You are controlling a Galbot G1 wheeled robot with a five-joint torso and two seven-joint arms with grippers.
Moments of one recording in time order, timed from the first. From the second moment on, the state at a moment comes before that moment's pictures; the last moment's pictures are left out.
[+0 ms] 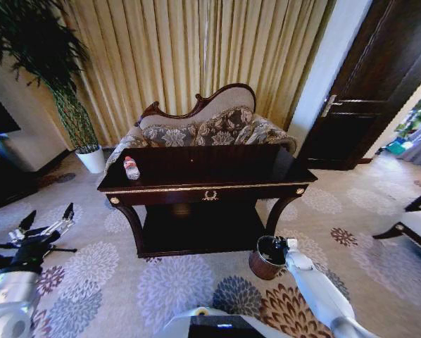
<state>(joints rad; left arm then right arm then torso) 1.79 -1.35 -1.27 -2.34 -0.72 0.14 0.15 -1.00 1.08 0.37 0.94 0.36 -0.10 0.05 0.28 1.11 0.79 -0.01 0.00</state>
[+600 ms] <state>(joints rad) 1.79 -1.36 -1.28 -2.34 -0.72 0.14 0.14 -1.01 1.08 0.38 0.98 0.38 -0.10 0.05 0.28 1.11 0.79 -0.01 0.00</state>
